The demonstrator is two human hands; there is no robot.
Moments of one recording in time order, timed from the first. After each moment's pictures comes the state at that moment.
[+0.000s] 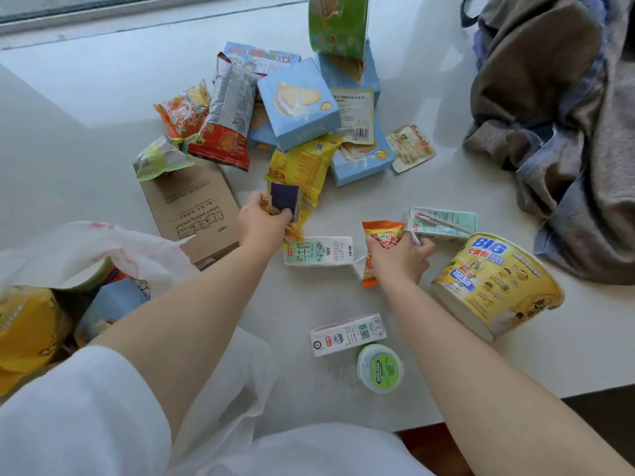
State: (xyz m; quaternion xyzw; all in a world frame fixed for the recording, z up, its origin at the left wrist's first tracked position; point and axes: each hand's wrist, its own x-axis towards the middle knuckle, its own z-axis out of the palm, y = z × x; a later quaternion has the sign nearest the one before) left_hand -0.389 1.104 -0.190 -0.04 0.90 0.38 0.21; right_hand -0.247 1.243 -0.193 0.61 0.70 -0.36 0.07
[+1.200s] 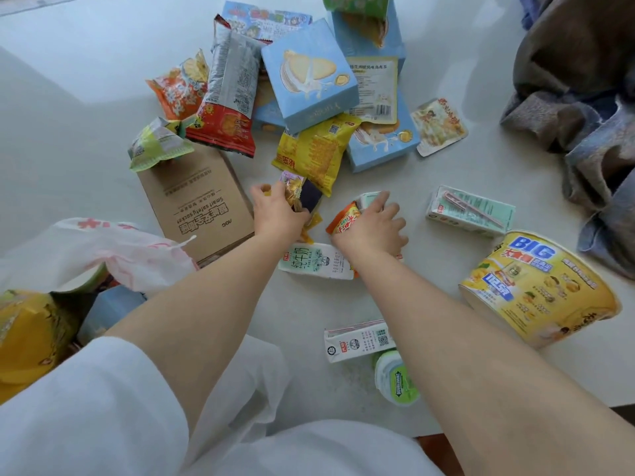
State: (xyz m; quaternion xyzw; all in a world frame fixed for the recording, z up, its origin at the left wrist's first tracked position) left_hand -0.406 1.118 -0.224 0.05 0.94 0.23 0.25; right_hand -0.318 1.220 -0.218 0.49 0.81 -0.25 0.21
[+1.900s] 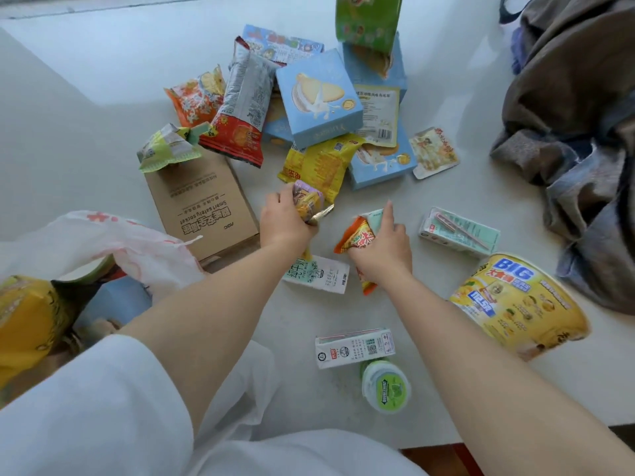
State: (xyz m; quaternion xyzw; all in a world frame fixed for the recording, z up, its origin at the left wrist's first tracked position) left_hand -0.394 1.123 -0.214 0.08 0.95 0.24 0.20; right_hand -0.286 1.245 -0.202 0.42 0.82 -0.35 0.16
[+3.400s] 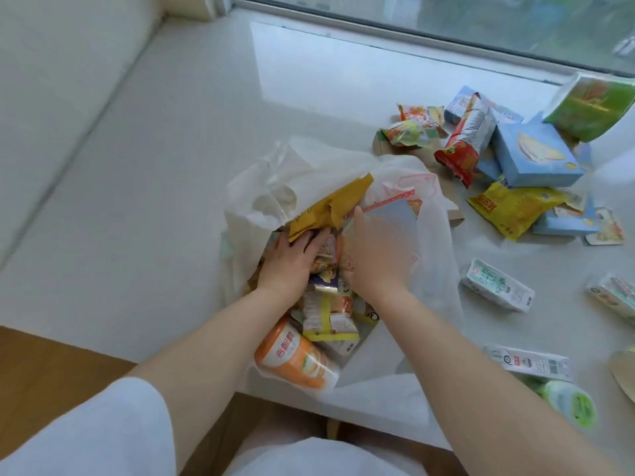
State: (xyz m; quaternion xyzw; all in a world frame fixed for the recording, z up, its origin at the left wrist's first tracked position) left_hand -0.381 0.731 -0.182 0.22 0.96 0.07 0.13; right_hand -0.354 0.887 -0.148 0.06 0.99 -0.04 0.09
